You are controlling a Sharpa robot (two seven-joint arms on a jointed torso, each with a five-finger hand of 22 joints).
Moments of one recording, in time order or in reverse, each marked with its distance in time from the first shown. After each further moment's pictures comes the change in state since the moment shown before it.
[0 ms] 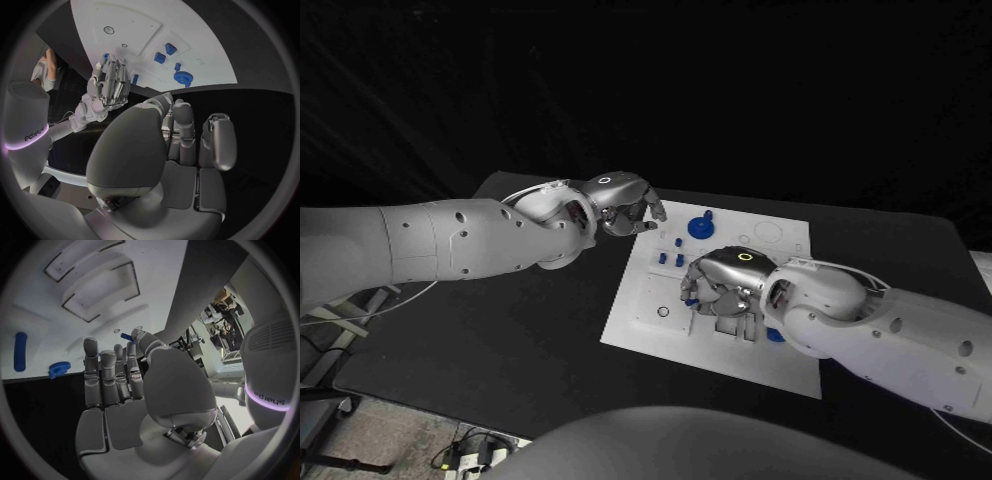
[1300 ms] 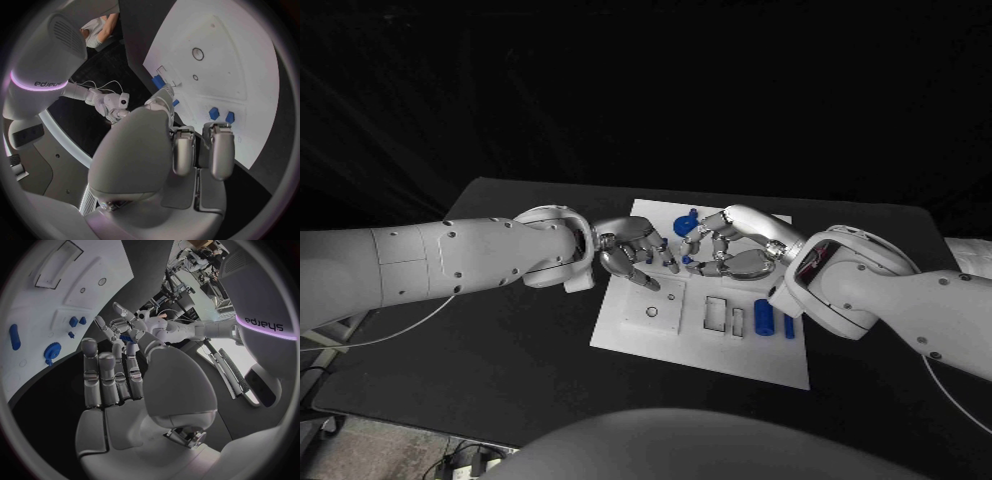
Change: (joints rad) left arm -0.036 0.032 0.000 0.019 0.413 0.452 0.127; left_hand 0.075 -0.018 -0.259 0.014 0.000 -0.096 -0.061 -0.017 -0.058 0.505 -0.075 1.174 1.061 0.162 -0.036 0.486 0.656 -0.009 0.002 -0.020 0.160 0.000; right arm 0.086 -0.137 0.005 0.134 0.509 -0.100 0.137; right_hand 0.013 -0.013 0.007 0.006 0.022 -0.003 0.003 -0.021 0.003 0.015 0.018 0.004 -0.004 0.041 0.019 0.028 0.029 0.000 0.055 -0.009 0.065 0.000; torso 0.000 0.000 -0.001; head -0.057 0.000
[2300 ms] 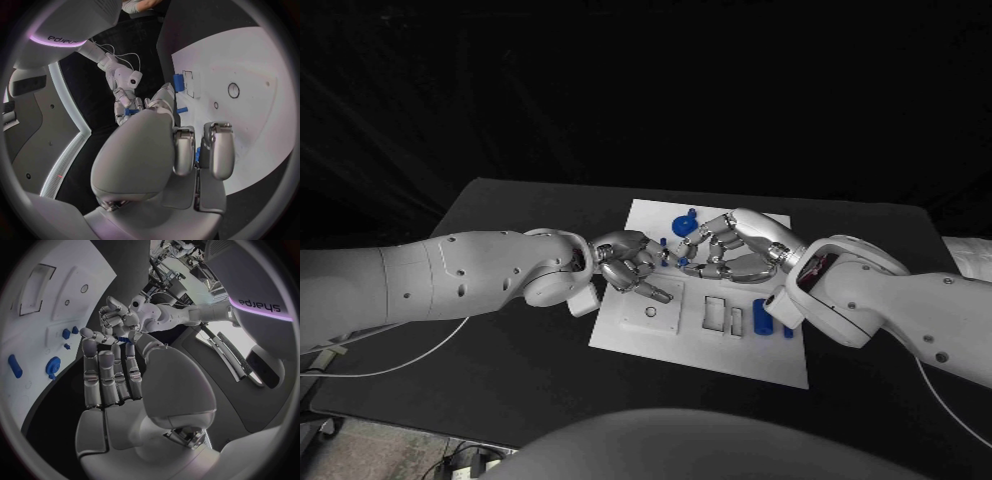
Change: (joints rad) left arm -0.066 0.009 0.000 -0.010 0.405 0.126 0.009; left_hand 0.049 0.057 -0.125 -0.006 0.044 -0.165 -0.084 0.028 -0.038 0.003 -0.003 0.003 0.002 0.000 0.000 0.001 0.000 0.000 0.000 0.000 0.007 0.001; right arm -0.017 -0.019 -0.001 0.025 0.183 0.027 0.035; right_hand 0.013 0.000 0.008 0.008 0.004 -0.017 0.003 -0.026 -0.012 -0.024 0.013 0.000 -0.001 -0.053 0.007 -0.014 -0.047 0.000 -0.051 0.004 -0.052 0.001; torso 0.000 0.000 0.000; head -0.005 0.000
